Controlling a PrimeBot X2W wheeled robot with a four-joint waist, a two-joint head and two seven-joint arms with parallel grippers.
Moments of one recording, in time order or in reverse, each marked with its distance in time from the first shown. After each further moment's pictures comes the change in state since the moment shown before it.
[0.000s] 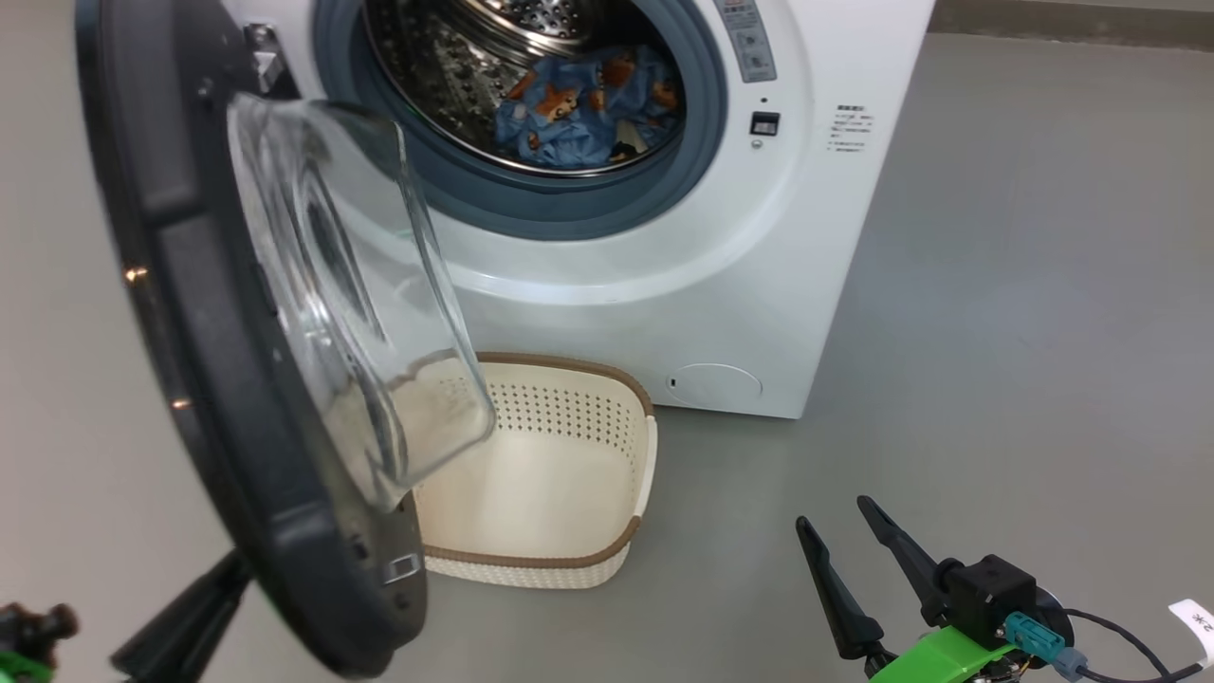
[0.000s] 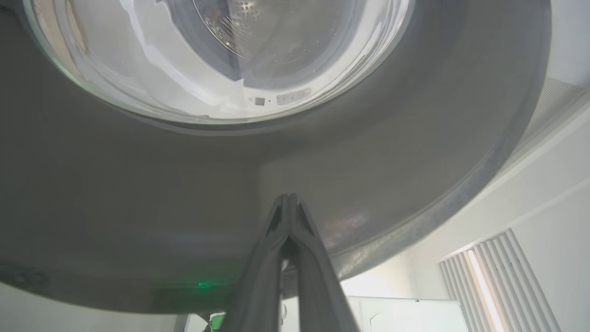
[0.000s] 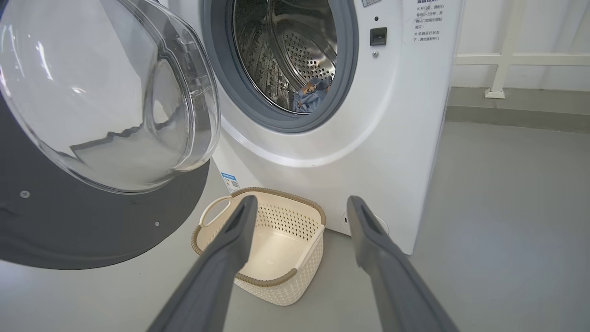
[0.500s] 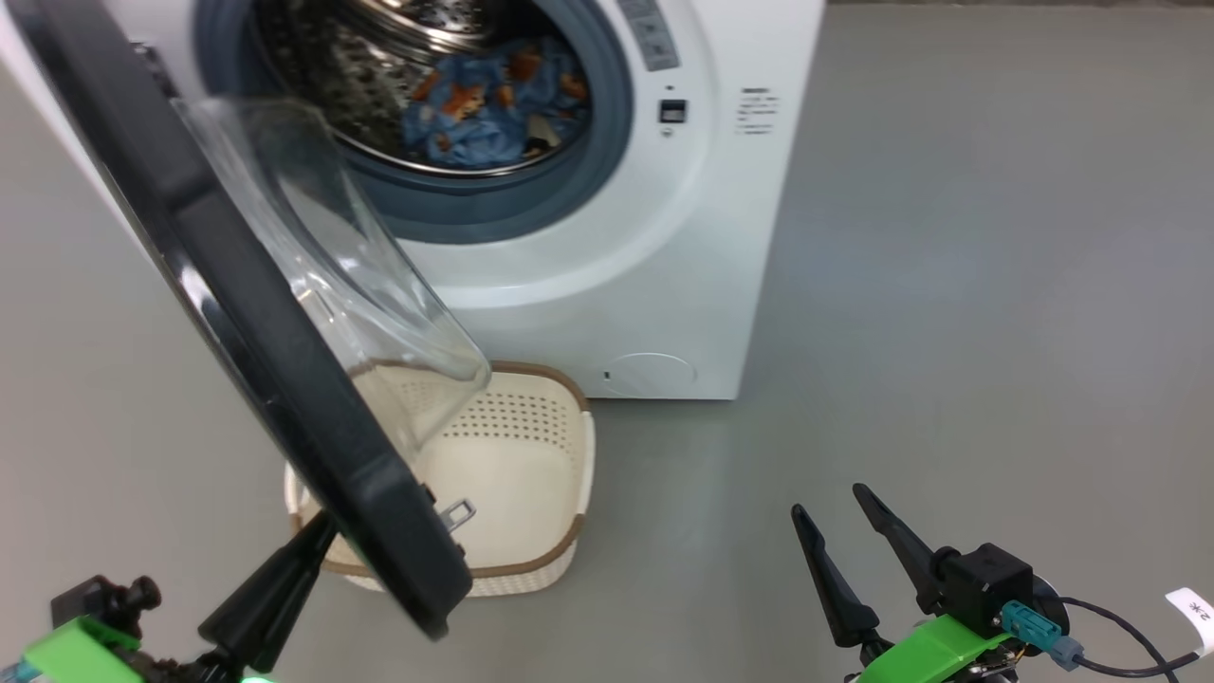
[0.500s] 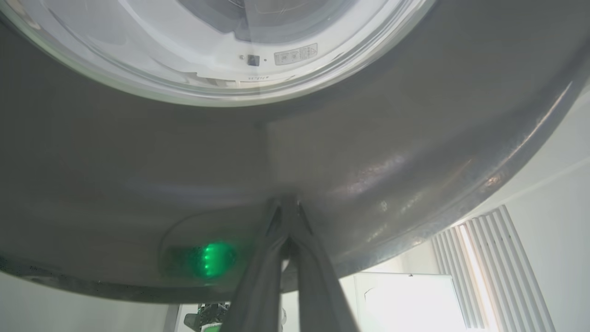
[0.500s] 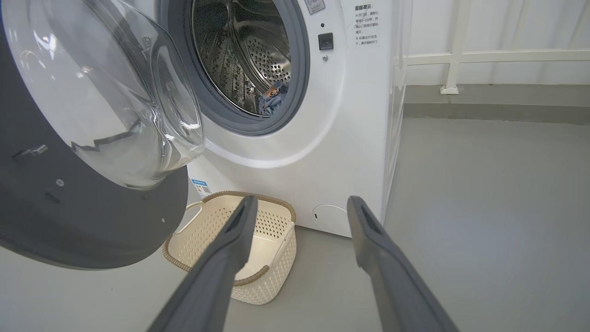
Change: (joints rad) left arm 0.002 0.001 -0.199 -0.010 -0.053 -0.086 -0.186; right arm -0.021 0.005 0.002 0.004 0.000 0.000 0.000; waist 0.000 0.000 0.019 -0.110
